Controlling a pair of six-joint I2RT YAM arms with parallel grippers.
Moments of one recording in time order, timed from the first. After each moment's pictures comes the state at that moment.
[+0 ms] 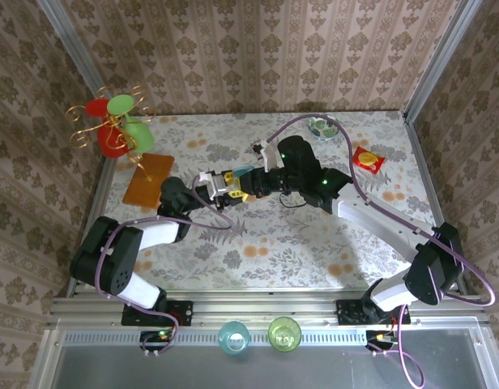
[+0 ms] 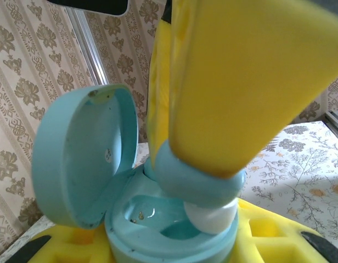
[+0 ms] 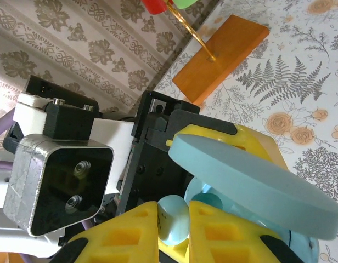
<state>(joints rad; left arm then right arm) -0.44 1.51 0.53 1.18 0.95 0.12 0.69 1.47 1.26 -0.27 -0.45 0.49</state>
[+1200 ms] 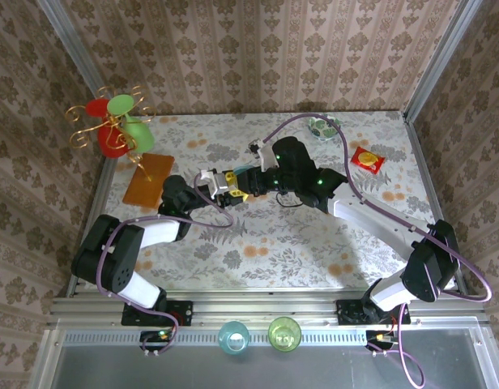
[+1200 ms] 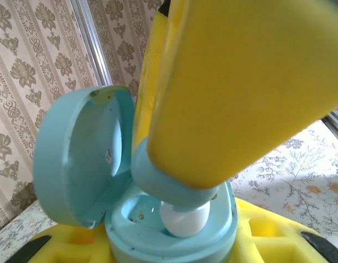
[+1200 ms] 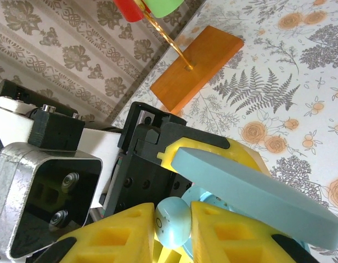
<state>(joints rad) -0.44 1.53 0.54 1.13 0.94 0.10 0.71 1.49 1.28 -0.28 -0.33 0.45</state>
